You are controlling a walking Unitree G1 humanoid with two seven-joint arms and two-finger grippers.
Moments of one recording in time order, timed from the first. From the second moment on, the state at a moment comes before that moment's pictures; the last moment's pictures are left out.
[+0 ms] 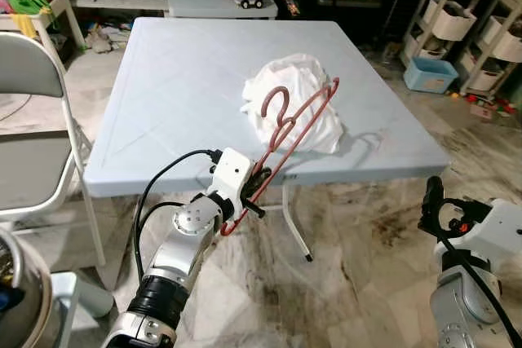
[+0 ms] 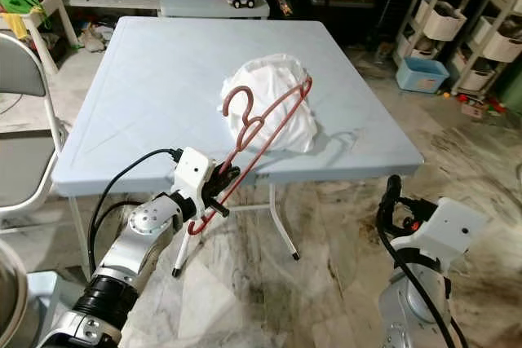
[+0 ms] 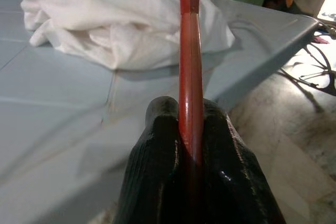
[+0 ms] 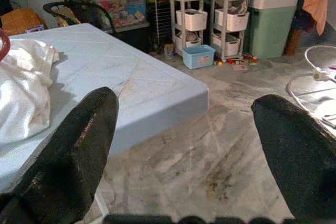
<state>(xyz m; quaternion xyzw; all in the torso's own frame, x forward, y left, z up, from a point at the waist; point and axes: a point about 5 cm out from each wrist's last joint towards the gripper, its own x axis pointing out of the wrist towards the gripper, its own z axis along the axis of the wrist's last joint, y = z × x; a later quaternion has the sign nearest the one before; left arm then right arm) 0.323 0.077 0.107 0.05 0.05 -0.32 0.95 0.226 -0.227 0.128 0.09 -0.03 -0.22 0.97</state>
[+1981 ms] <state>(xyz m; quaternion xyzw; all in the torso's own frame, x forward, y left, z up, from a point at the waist) 0.301 0.078 0.082 0.38 0.03 -0.65 0.65 0.238 -0.222 0.104 -0.38 0.25 0.47 0.76</state>
